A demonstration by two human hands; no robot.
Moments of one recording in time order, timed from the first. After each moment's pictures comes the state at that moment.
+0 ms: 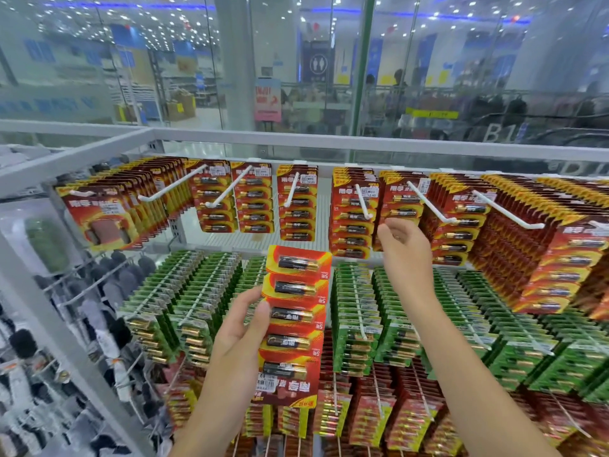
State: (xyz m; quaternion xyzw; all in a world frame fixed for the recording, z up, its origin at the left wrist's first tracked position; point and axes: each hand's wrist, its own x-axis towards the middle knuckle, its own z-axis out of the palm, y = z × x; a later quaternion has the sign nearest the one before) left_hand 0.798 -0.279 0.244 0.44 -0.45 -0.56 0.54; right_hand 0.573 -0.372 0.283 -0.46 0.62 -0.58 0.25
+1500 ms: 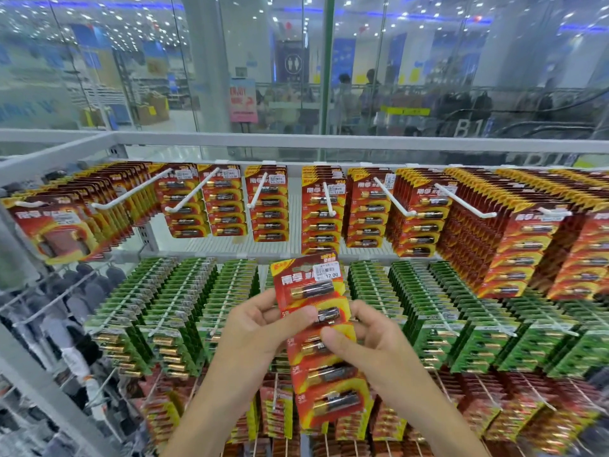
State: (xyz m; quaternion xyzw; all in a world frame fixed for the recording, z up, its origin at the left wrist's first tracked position) left_hand 0.760 -0.289 0.260 0.36 -0.49 -0.63 0.48; right_hand 0.577 -0.254 0.247 -0.50 0.44 -0.50 0.55
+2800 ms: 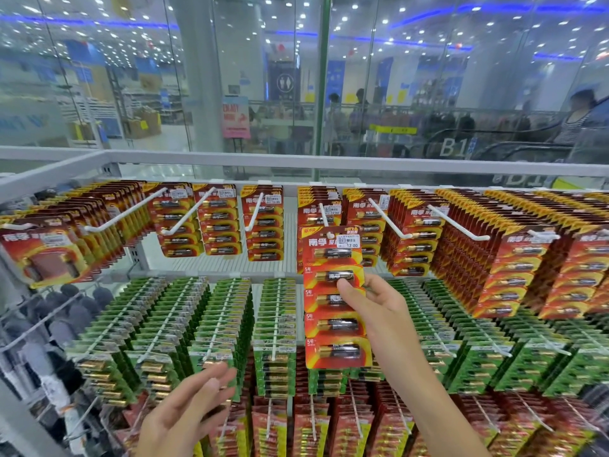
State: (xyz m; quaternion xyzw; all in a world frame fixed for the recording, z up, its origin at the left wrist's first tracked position) left_hand 0.829 -0.272 0.202 0.52 -0.37 -0.58 0.50; right_hand 0.580 -0.299 0.280 -0.43 0.47 -0.61 0.48
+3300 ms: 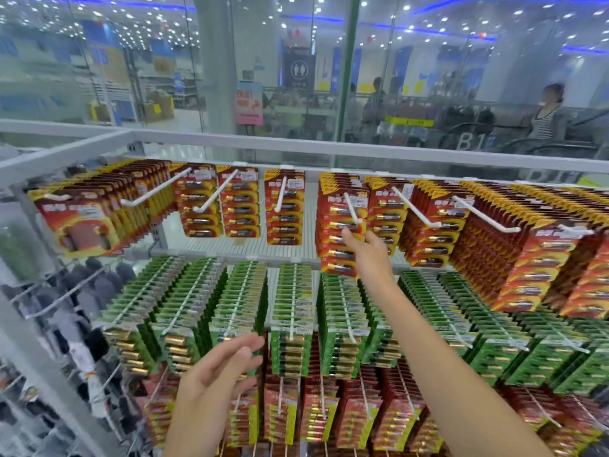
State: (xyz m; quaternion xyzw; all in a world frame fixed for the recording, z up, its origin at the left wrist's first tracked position) left_hand 0.825 -0.270 0.208 0.51 -0.40 -0.56 0.51; right_hand 0.570 -0.437 0.244 -0.44 0.58 -0.57 0.39
